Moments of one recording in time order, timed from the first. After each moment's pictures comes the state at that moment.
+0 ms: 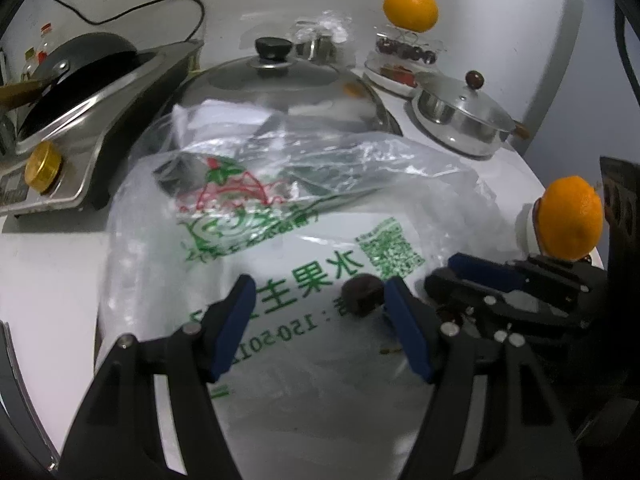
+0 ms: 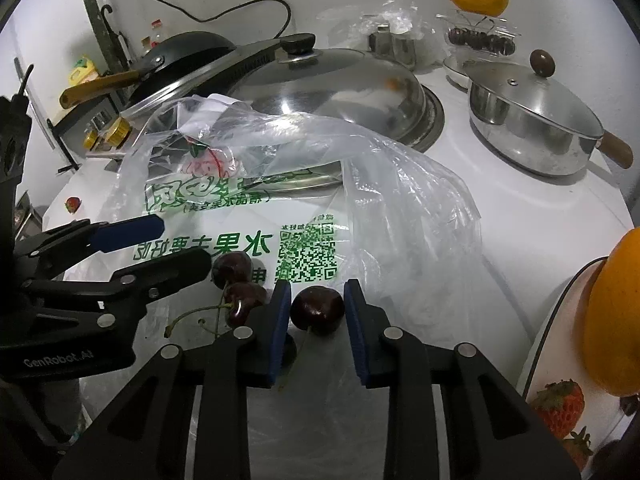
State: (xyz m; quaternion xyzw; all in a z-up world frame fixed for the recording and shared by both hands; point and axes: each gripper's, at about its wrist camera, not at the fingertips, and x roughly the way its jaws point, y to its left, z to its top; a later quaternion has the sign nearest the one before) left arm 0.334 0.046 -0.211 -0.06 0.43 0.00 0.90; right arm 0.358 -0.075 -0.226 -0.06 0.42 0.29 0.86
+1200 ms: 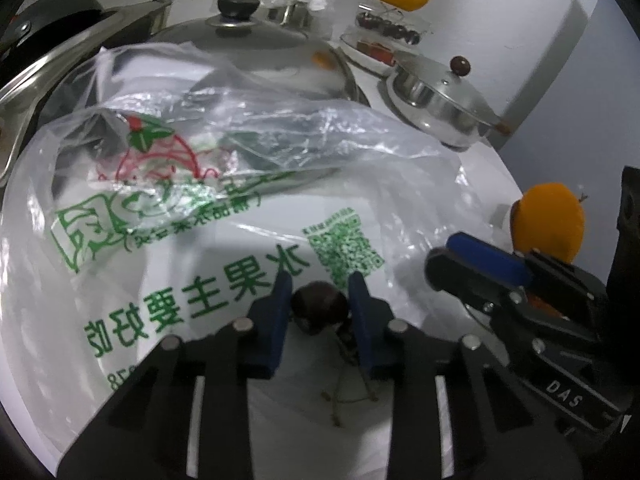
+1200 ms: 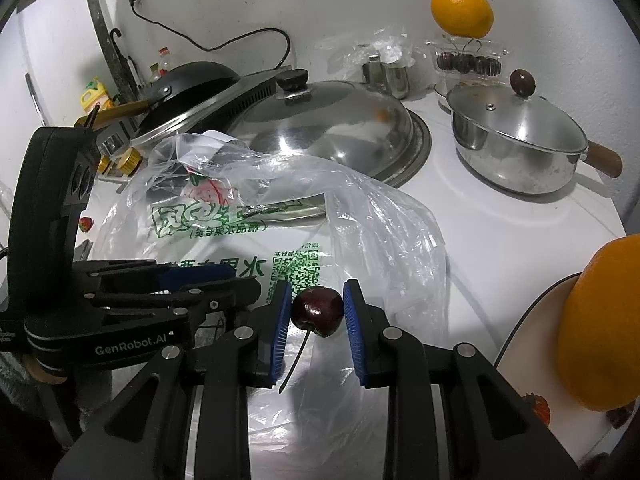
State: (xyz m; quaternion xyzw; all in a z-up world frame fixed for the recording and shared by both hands) left arm 0.360 0.031 -0.230 -0.13 0.47 -0.06 0.87; right arm 0.358 -0.099 -0.207 -0.04 0.38 0.31 0.87
